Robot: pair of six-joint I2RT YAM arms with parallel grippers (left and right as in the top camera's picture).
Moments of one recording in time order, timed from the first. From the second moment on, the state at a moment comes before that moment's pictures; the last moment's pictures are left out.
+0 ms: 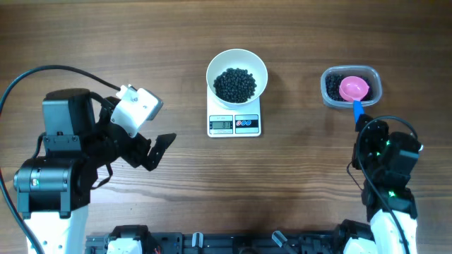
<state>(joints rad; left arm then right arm) 0.00 1.00 1.28 -1.17 0.45 0.53 -0.28 0.83 0.35 -0.15 -0.13 1.27</state>
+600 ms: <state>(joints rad) 0.00 1.00 1.28 -1.17 0.45 0.53 -0.30 1.24 0.34 0.25 -0.23 1.18</state>
